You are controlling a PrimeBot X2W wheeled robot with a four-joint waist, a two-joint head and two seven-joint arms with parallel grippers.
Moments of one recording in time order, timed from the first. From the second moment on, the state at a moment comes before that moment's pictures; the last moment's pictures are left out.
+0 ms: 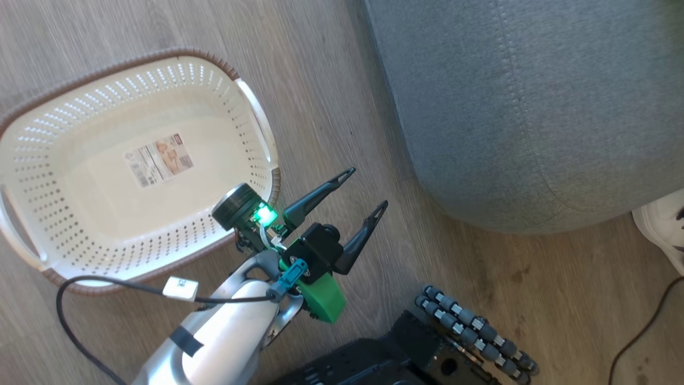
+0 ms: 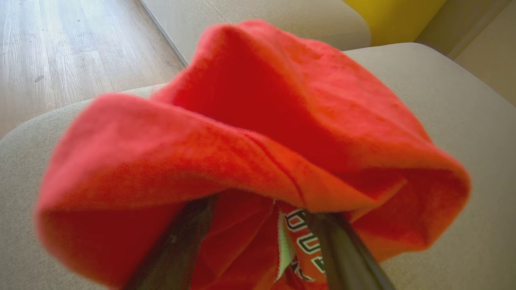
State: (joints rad) left arm -0.46 0.16 -0.71 0.25 -0.02 -0.04 -0.26; right arm -1.43 -0.37 -0.30 1.31 0.07 0.13 -0.06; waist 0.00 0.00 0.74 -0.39
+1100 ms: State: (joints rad) left arm -0.28 0.06 -0.57 0.22 -0.12 -0.07 -0.26; right arm -1.08 -0.56 0.37 0.77 0.58 0.13 -0.07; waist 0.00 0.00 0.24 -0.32
